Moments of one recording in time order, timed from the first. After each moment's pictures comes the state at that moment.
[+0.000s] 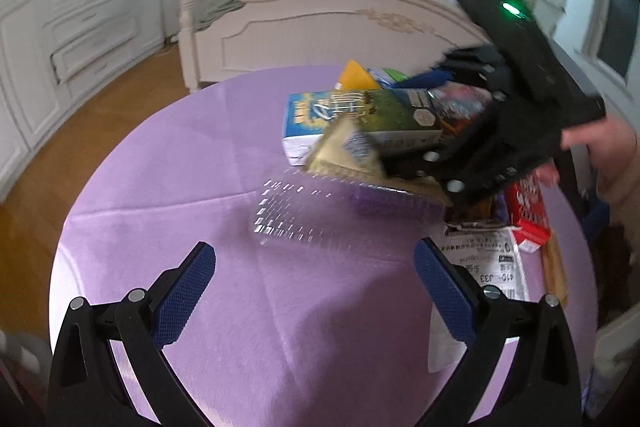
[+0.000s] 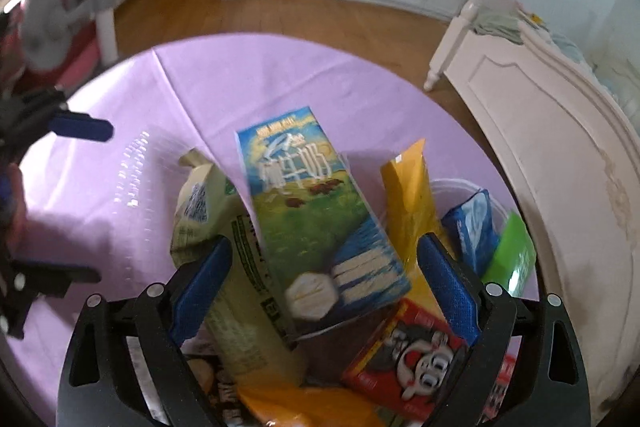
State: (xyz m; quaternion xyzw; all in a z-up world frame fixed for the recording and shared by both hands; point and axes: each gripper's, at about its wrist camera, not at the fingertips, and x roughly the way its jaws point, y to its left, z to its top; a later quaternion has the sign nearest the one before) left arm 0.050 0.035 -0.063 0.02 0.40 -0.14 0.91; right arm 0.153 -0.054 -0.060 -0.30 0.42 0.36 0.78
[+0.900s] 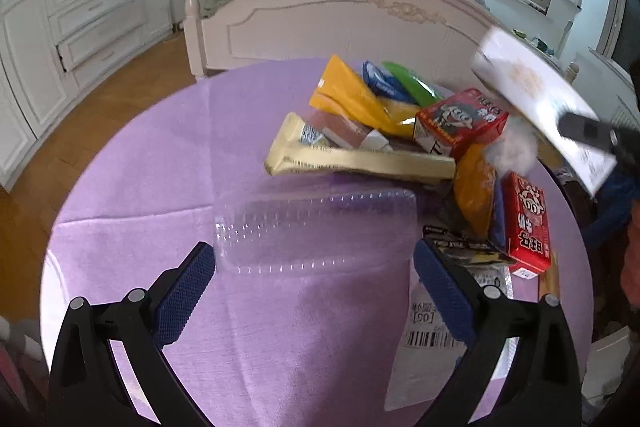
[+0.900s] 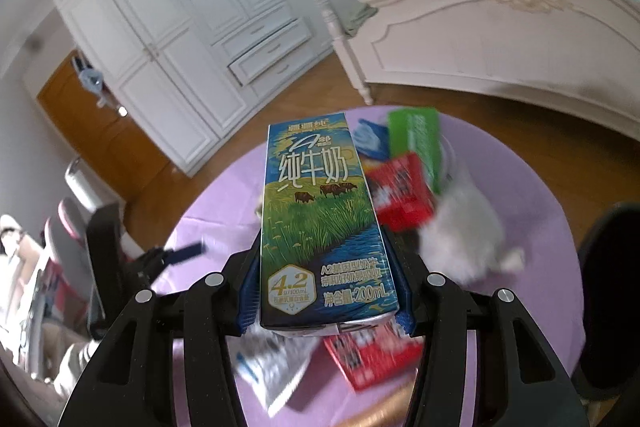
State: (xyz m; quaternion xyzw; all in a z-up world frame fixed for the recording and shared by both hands) left arm 0.069 0.007 -0.056 0.02 0.42 -0.10 0.90; right arm 0.073 -0.224 -0.011 0.14 0.40 0.26 0.87
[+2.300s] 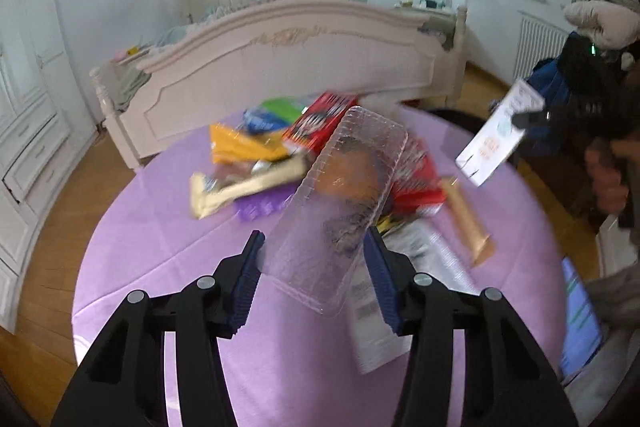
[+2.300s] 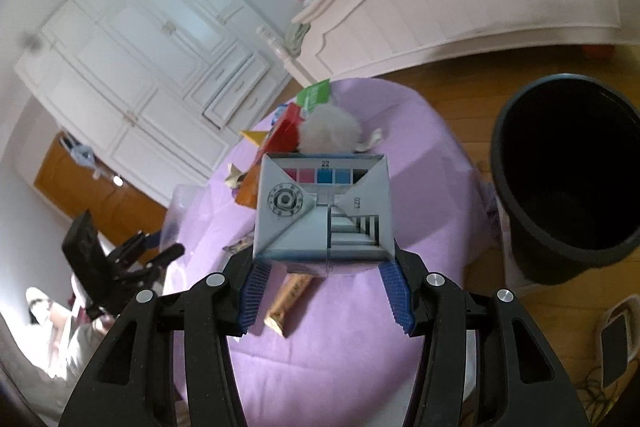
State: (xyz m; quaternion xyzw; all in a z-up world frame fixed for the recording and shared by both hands) left arm 0.008 -0.028 -0.020 0.16 0.32 -0.27 0.89; right arm -0.045 -0.363 -0.052 0.28 0.39 0.20 0.85
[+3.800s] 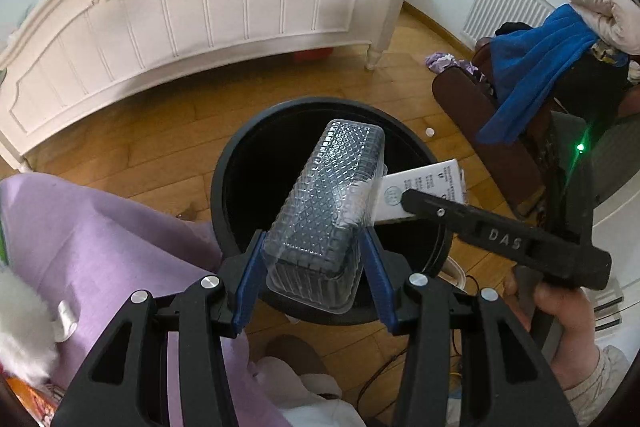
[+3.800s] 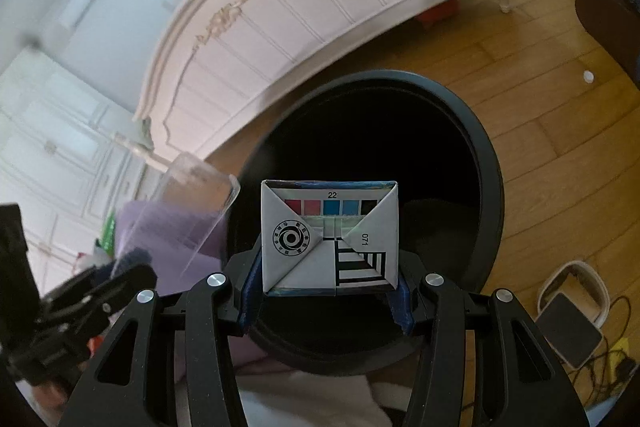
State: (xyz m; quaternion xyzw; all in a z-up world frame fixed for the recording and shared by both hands) left arm 0.108 -0.381 -0.099 0.15 0.47 -0.36 0.79; right arm -0.011 -0.555 -0.176 0.38 0.39 -0.04 0.84
